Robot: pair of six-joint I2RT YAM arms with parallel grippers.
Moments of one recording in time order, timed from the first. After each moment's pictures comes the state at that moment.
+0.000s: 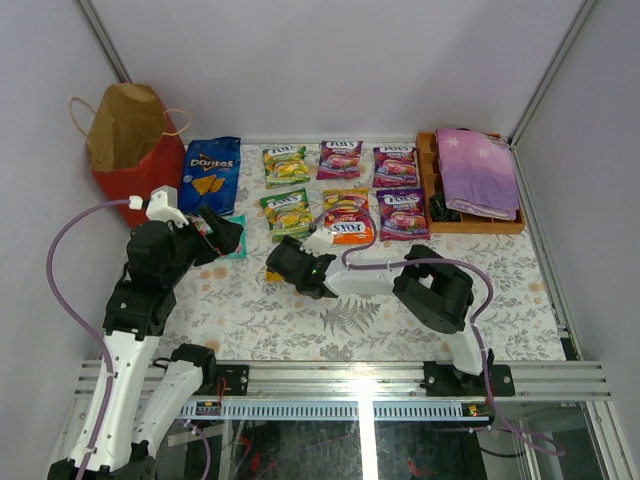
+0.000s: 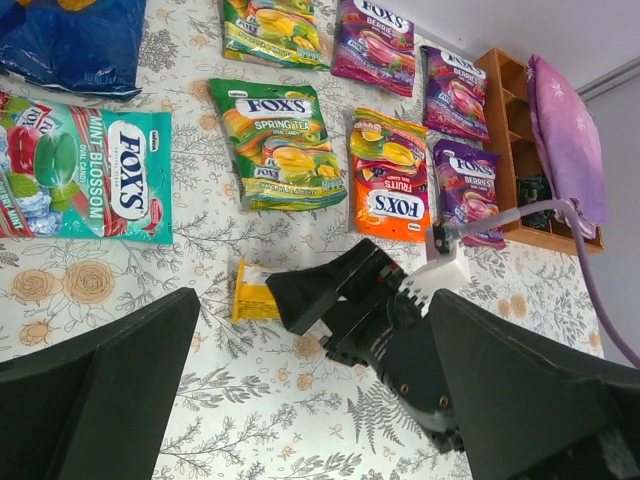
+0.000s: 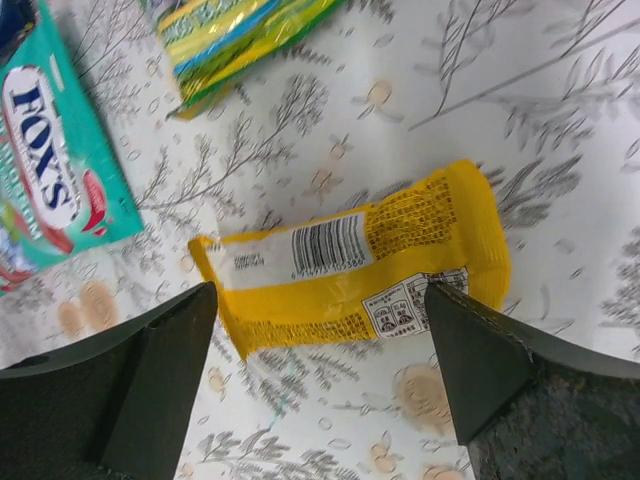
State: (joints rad) left arm -0.15 0.66 0.92 -0.63 0.09 -0.54; right arm 1.10 2.05 1.34 -0.22 0.57 1.31
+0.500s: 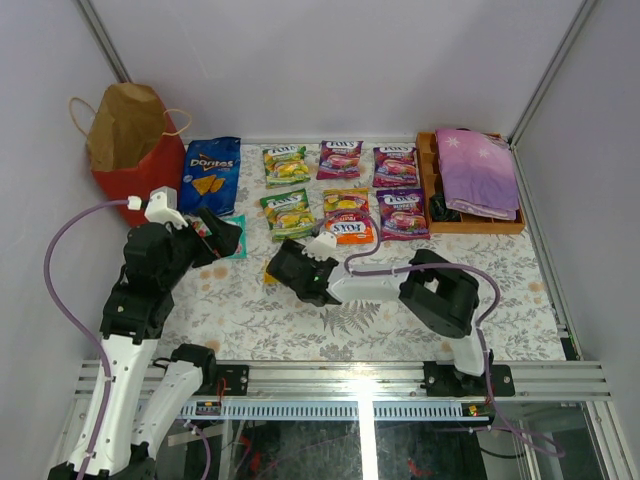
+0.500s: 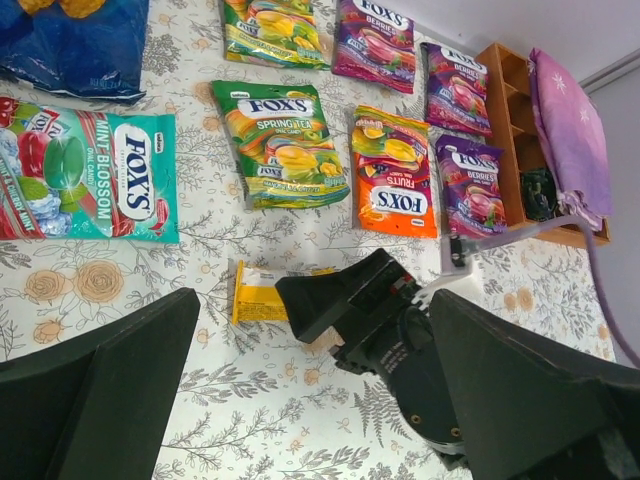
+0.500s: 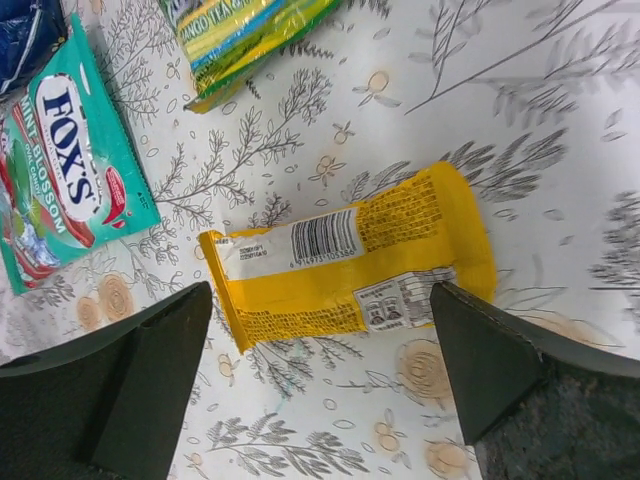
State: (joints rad) left arm -0.15 0.65 0.94 -0.65 0.09 -0.51; right arm 1.15 2.03 1.29 -0.16 0.64 1.39
